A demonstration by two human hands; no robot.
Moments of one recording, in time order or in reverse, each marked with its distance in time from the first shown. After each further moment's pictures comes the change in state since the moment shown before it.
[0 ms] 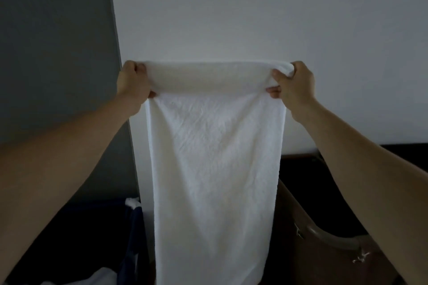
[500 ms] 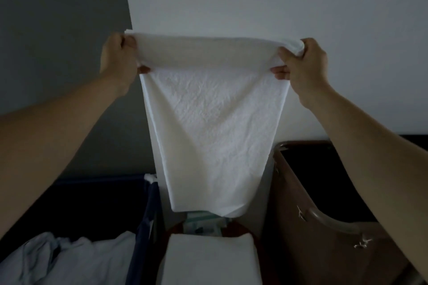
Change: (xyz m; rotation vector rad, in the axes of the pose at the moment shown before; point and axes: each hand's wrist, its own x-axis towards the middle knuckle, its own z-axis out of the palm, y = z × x) left_hand -0.037 0.030 -0.043 -0.092 0.046 0.118; right_hand 0.000 0.011 -0.021 0.164 -0.115 -0.083
